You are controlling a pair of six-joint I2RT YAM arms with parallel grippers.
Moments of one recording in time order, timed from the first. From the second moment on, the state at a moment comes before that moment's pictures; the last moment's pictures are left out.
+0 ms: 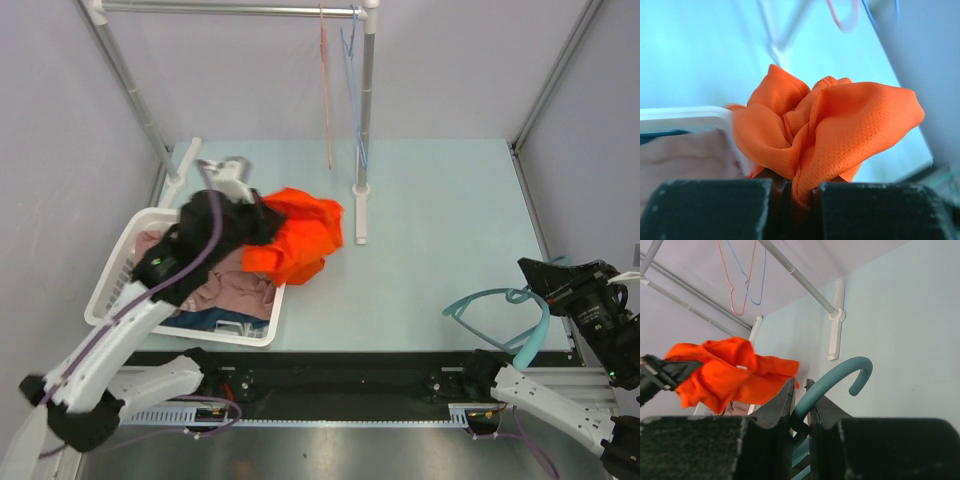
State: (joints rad) left arm -0.71 1.00 1.18 -0.55 -0.11 -0.49; right arm 0.91 0.39 1.39 -1.10 0.68 0.75
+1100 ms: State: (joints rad) left arm 0.07 0.62 0.92 -0.85 -0.32 -0.66; right arm 0.92 0.46 1.30 -1.06 0.62 0.76
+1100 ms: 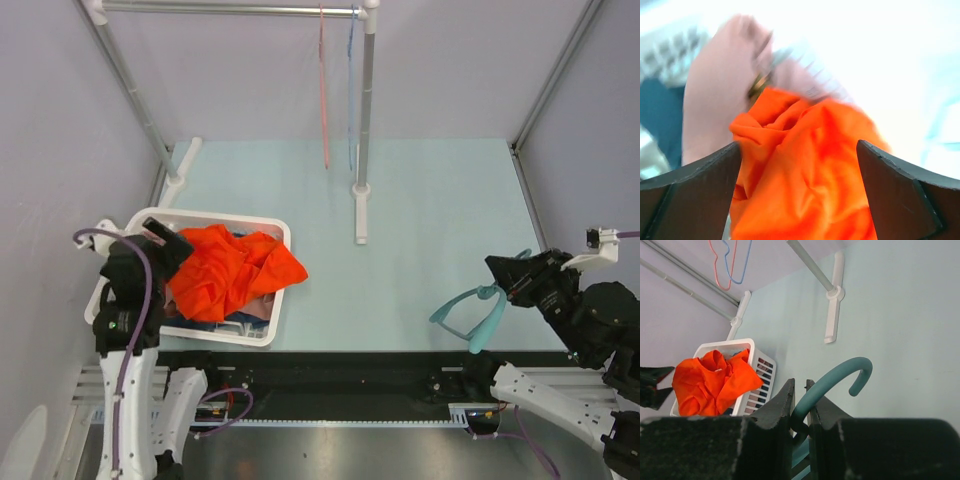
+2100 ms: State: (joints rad) left arm -1.00 1.02 1.22 -0.44 0.45 -0.53; right arm 0.98 0.91 1.16 -0.99 0.48 0.43
